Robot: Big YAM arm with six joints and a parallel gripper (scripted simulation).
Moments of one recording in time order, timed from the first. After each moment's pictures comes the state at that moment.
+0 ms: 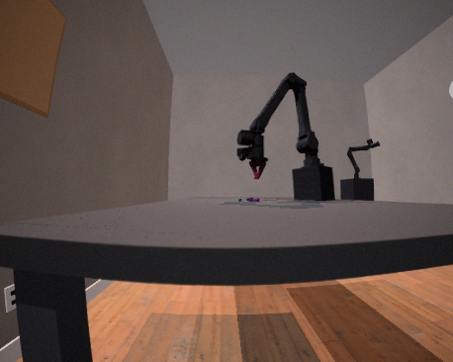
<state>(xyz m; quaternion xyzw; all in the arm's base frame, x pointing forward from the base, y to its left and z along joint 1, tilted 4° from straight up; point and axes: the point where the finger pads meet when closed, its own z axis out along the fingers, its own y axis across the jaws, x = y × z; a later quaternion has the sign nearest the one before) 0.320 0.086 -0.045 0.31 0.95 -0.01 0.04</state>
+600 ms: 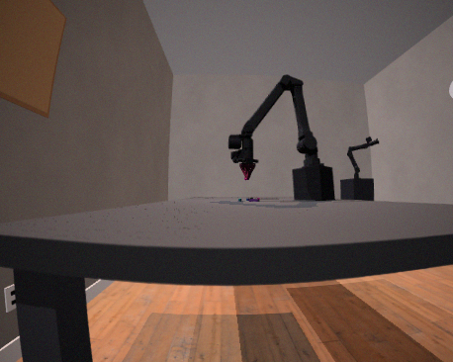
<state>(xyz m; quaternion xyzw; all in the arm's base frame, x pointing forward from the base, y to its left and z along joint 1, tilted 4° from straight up) 0.361 0.017 -0.040 0.43 0.90 -0.01 0.04</state>
